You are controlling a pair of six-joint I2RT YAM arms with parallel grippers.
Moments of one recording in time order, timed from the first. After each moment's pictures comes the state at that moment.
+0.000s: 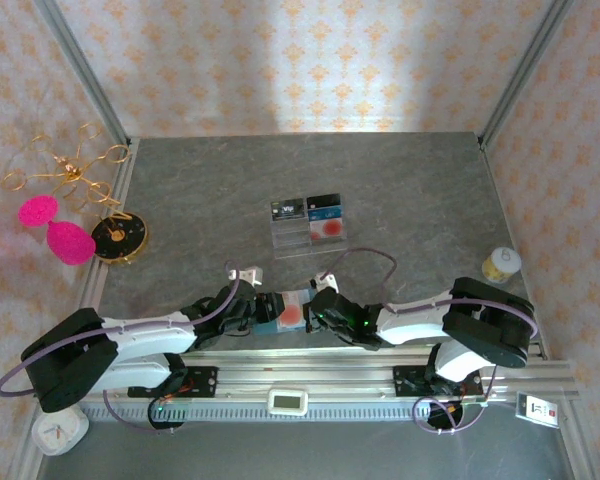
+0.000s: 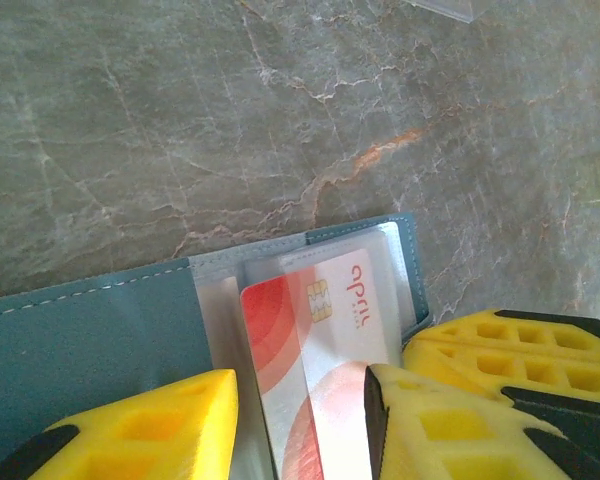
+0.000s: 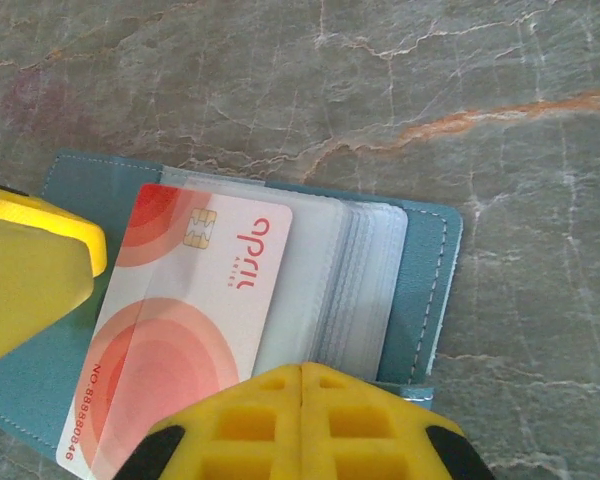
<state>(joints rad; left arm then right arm) -0.83 1.17 0.23 0.26 -0.01 -0.99 1.14 1.50 0.45 0.28 0.20 0.78</state>
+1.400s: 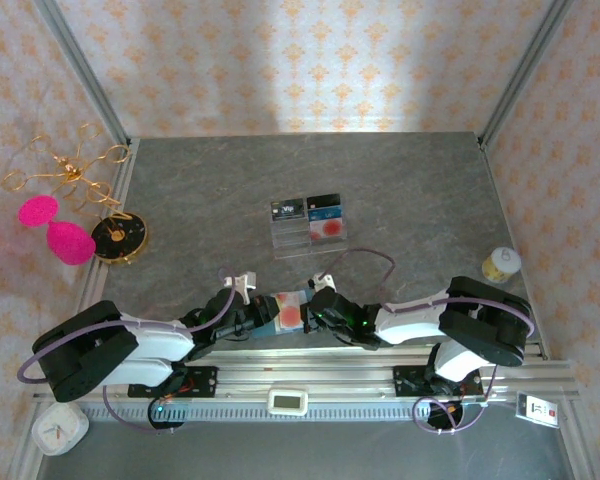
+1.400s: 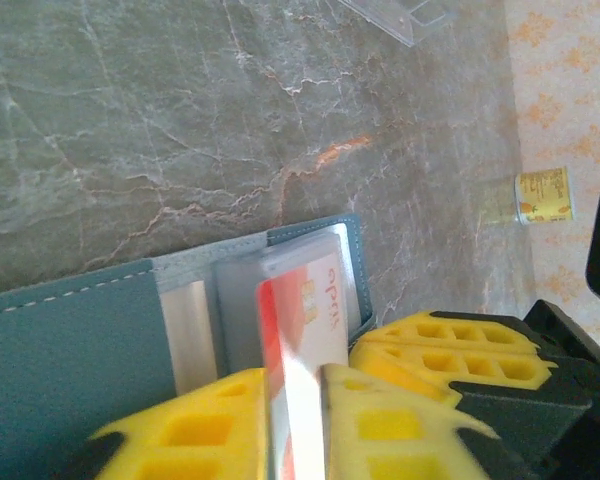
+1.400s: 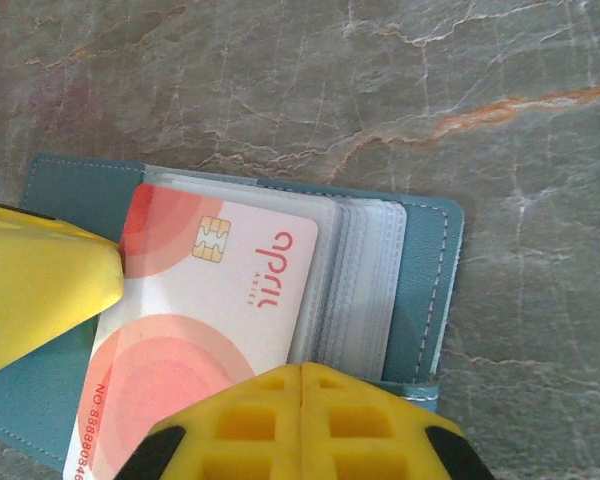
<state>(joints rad) -0.81 1.26 0.07 0.67 0.07 -1.11 1.14 1.51 0.46 0.31 0.17 0.79</state>
